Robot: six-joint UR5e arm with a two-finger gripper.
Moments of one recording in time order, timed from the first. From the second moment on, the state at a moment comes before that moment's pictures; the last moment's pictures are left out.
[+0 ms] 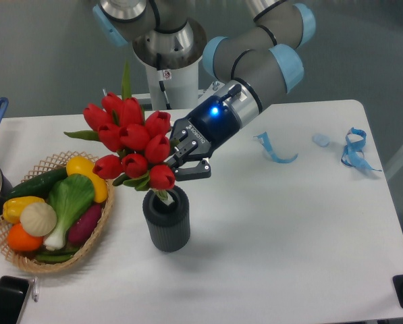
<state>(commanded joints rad) 2.62 -1.80 -1.89 -0.63 0.14 1.10</state>
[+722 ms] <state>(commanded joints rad) 2.65 -1.86 -1.93 -0.63 0.14 1.13</state>
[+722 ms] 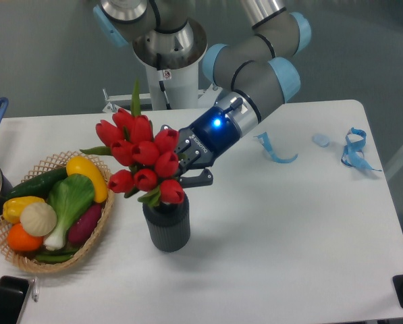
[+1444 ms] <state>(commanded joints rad) 2.69 -1.92 -2.03 -0.63 0.14 1.36</state>
